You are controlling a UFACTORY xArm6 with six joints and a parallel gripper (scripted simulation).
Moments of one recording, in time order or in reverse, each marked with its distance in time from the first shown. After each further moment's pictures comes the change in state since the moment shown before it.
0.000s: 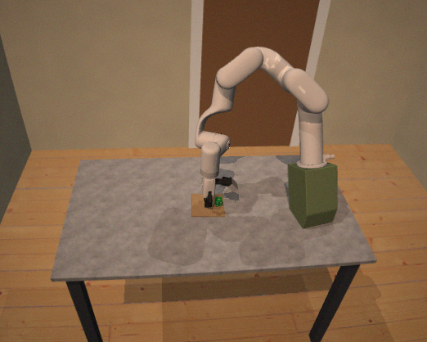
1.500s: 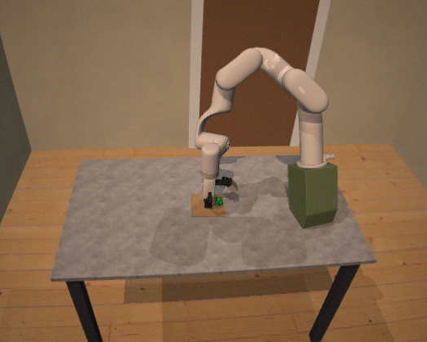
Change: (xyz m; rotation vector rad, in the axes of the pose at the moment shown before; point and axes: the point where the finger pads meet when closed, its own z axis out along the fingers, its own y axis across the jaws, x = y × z) arm 0.000 0.000 0.004 0.000 0.000 0.000
